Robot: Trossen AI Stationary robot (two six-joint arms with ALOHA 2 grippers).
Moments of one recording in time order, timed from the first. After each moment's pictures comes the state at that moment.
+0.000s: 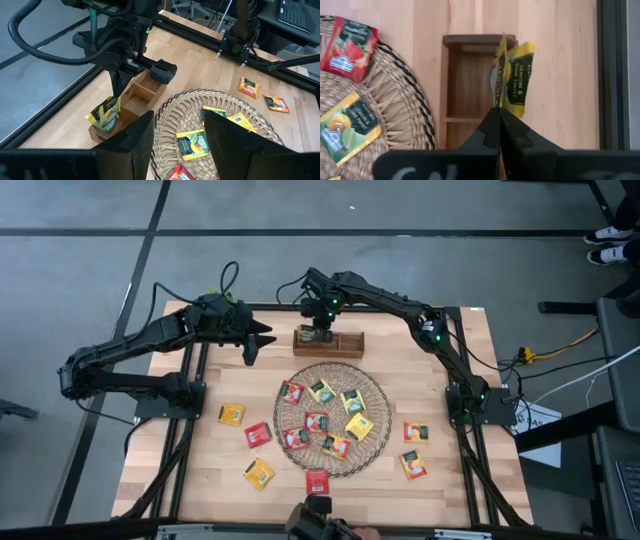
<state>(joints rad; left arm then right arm) 0.43 0.92 0.94 -0.47 0.10 -0.21 -0.49 2.40 2.33 -1.12 -0.23 -0.45</state>
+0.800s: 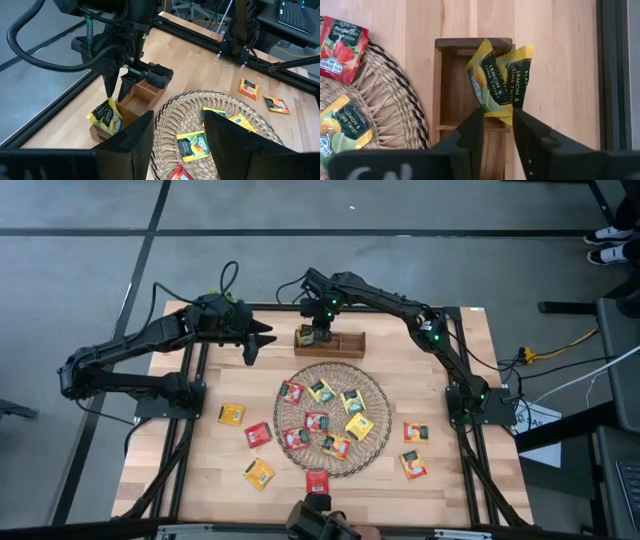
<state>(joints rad) 0.43 0.92 0.94 -0.47 0.10 -0.20 -0.50 2.42 2.33 -1.10 -0.23 -0.45</state>
